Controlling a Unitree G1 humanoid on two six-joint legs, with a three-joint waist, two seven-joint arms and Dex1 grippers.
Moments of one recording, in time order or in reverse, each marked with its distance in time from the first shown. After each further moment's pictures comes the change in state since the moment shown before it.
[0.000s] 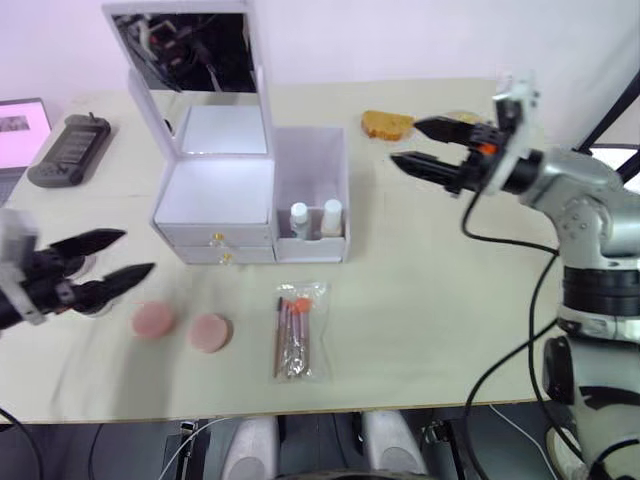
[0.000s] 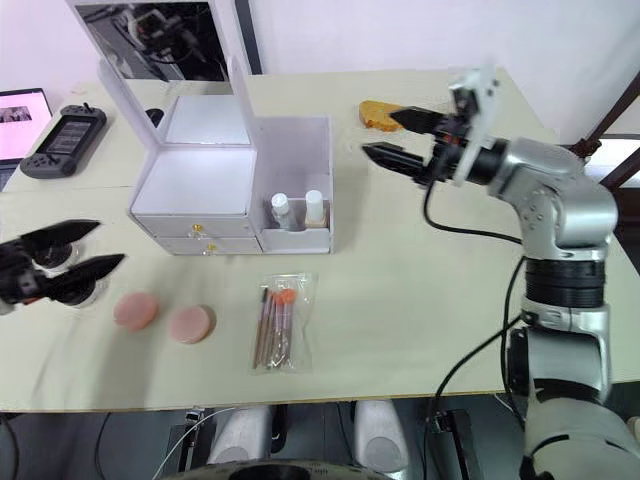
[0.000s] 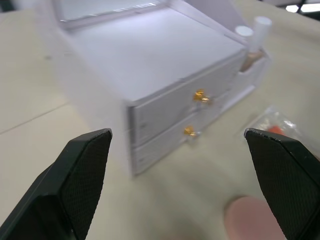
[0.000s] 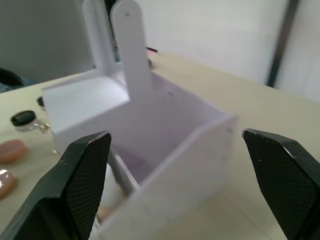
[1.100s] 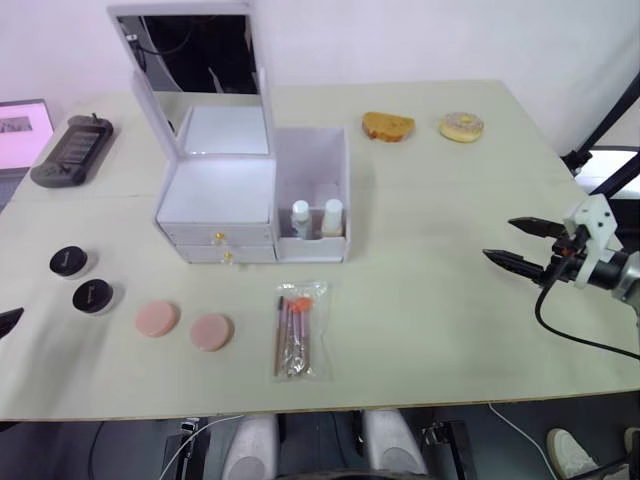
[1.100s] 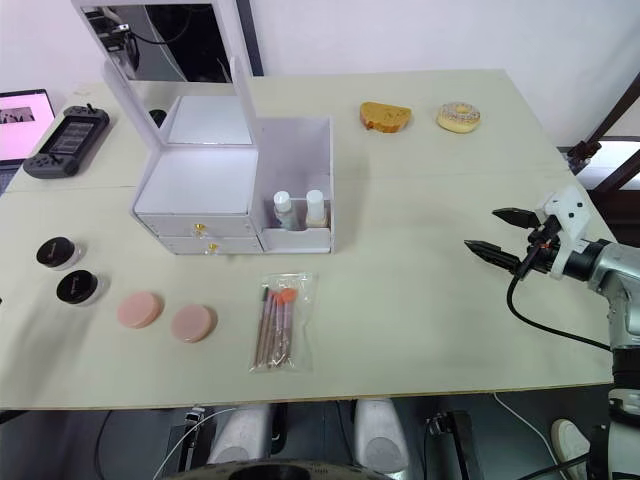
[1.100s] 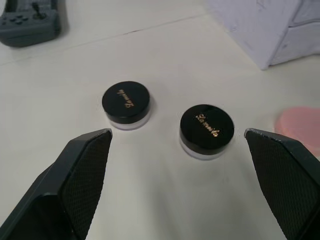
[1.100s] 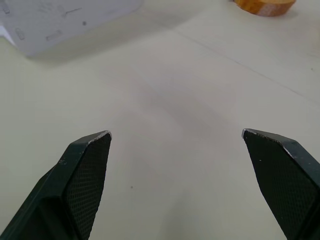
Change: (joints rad) left arm 0.136 0.042 0.108 0.513 0.184 -0.382 -0.188; right arm 0.453 -0.175 -0.107 0.099 -0.064 -0.252 0.128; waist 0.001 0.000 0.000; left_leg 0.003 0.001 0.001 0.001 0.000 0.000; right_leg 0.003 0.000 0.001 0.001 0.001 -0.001
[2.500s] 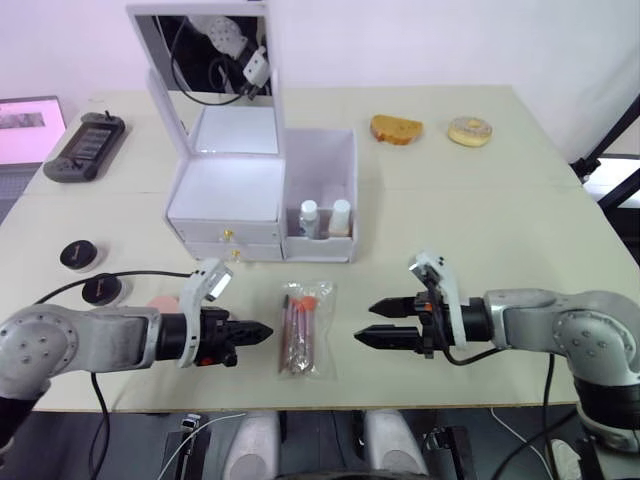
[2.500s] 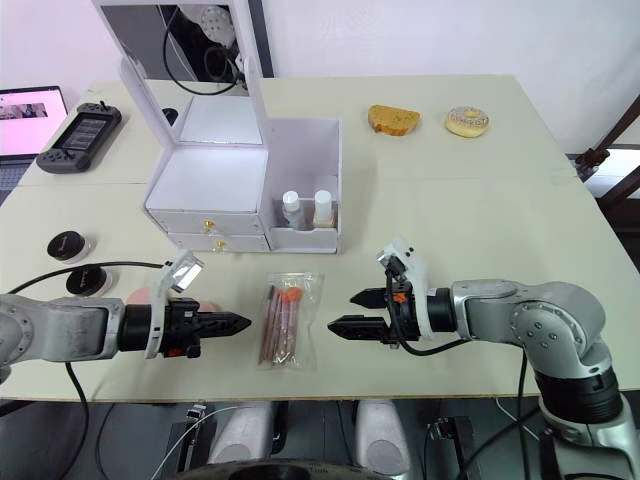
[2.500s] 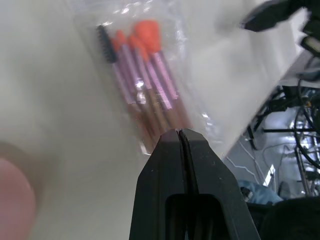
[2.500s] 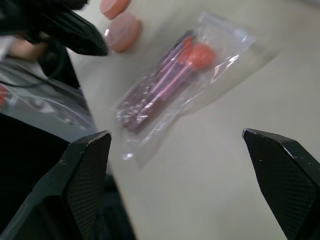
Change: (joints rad) left arm -0.428 0.074 -0.934 -0.833 -1.233 0.916 1.332; right arm -0.072 0.246 0.189 -0.662 0.792 1.196 -0.718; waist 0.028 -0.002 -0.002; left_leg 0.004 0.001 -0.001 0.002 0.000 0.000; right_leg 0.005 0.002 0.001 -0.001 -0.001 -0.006
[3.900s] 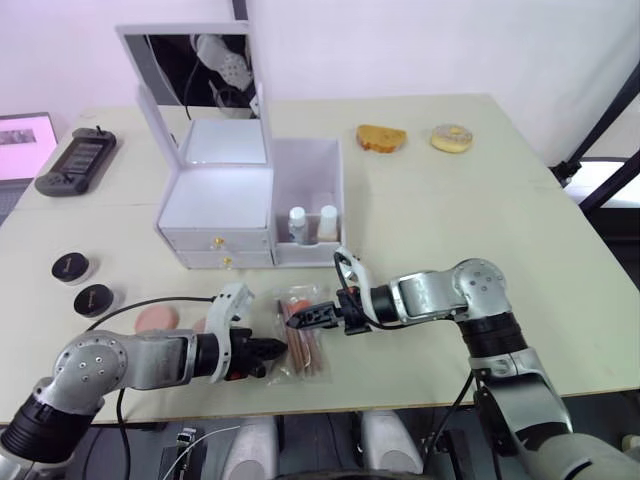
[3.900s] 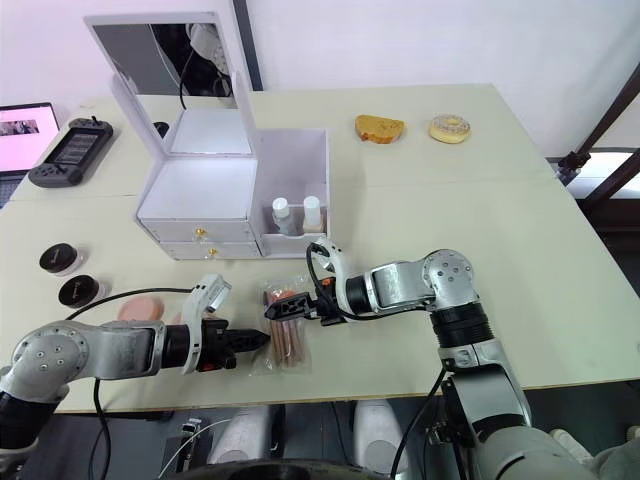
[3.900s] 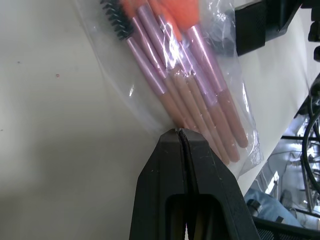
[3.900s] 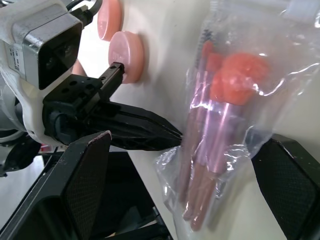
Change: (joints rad) left arm 0.068 -0.234 -0.025 0.017 0.141 0.033 0.121; right arm -0.254 0.377 0.212 0.601 0.460 0.053 -0.762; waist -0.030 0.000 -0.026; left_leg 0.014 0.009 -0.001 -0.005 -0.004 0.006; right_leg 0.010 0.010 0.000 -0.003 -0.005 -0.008
